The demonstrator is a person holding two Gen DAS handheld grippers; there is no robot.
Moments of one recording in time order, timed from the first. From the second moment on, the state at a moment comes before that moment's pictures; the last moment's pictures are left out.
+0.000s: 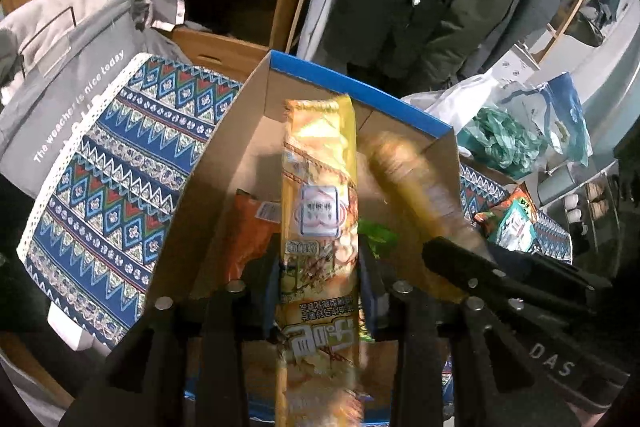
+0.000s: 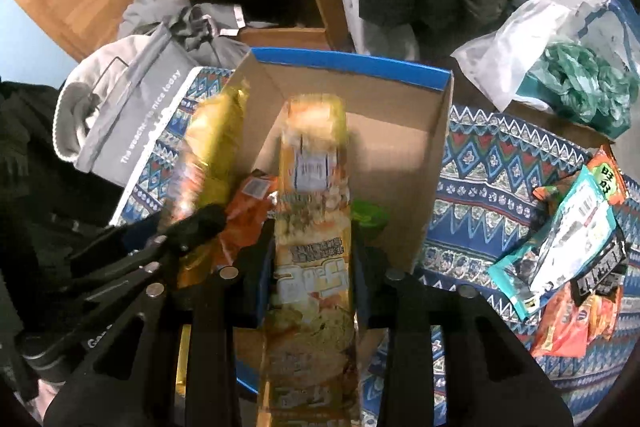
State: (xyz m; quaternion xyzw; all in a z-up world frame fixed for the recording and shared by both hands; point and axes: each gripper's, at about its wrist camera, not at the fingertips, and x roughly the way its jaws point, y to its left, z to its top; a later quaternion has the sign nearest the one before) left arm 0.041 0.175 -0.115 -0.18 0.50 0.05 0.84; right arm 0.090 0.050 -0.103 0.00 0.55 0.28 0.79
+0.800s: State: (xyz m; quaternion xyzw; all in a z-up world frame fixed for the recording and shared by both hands) left arm 0.034 0.133 -0.087 -0.15 0.48 0.03 0.86; right arm 0.084 -0.019 -0.072 0.02 0.52 0.24 0.82
